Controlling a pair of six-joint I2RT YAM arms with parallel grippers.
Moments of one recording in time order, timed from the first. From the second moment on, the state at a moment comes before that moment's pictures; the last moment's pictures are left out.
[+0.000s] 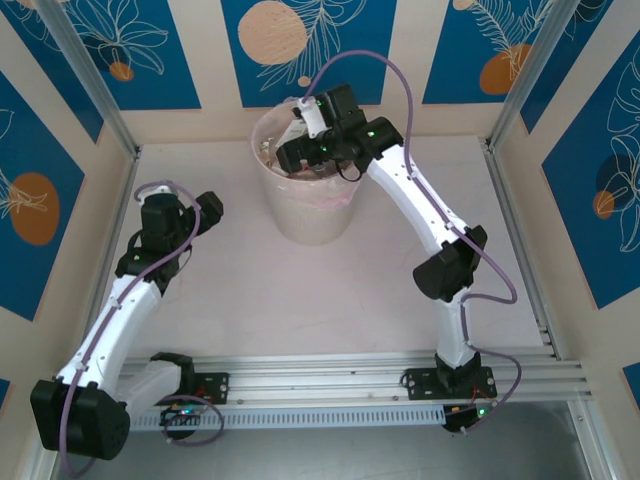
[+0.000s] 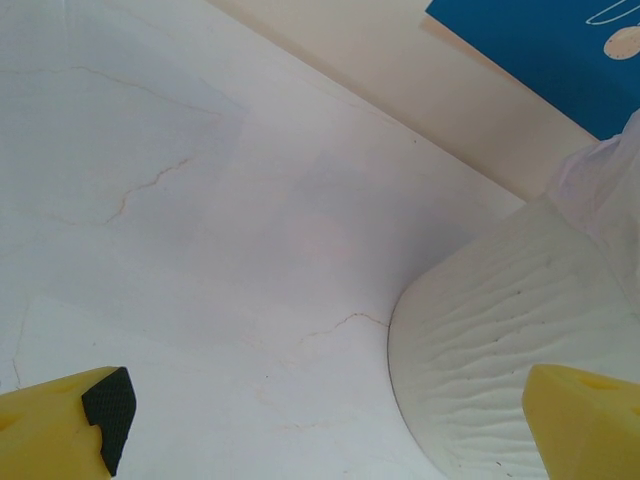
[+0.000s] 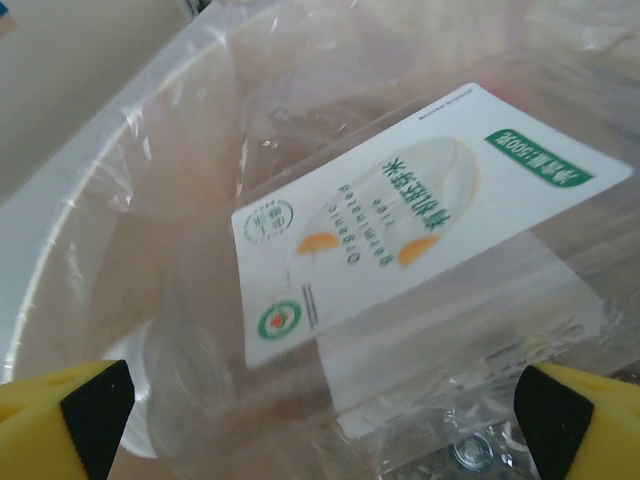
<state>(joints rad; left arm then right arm) -0.15 1.01 0.84 -0.35 -0.09 -0.63 0.62 2.05 2.35 -0.99 -0.13 0.06</state>
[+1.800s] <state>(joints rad) -0.05 1.54 0.35 0.75 -0.12 -0.01 -0.14 1.18 0.33 0.37 -0.13 0.26</state>
